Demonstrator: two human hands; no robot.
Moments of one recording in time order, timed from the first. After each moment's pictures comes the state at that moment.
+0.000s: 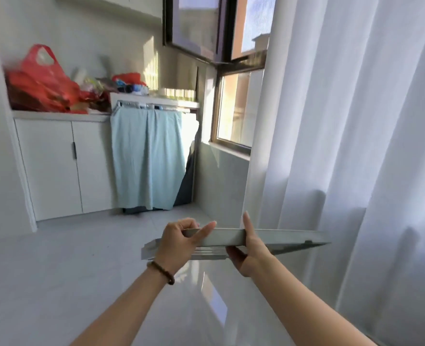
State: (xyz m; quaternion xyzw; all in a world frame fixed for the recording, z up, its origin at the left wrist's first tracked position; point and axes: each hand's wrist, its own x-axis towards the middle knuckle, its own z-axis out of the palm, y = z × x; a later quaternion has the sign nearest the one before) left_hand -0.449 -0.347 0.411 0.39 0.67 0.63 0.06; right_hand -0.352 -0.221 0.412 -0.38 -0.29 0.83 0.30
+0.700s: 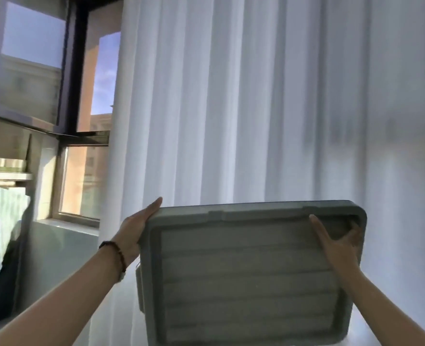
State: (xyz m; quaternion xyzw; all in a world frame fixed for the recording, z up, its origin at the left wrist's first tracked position) left_hand -0.300 -0.223 0.636 0.44 0.40 0.67 0.45; right_hand 0.076 -0.199 0.615 -0.54 -0.47 0.13 0.69
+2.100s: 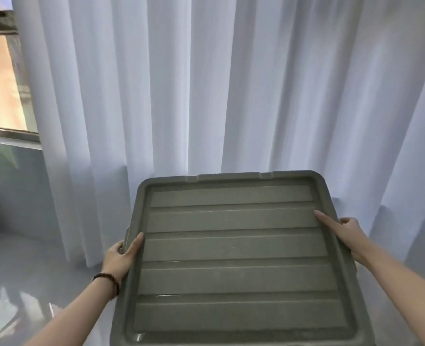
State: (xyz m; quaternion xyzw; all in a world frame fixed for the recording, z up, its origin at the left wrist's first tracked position) left_hand -0.207 -0.165 0.338 0.38 0.63 0.54 0.41; right_hand 0.272 -0.165 0.426 -0.66 -0.42 0.33 0.52
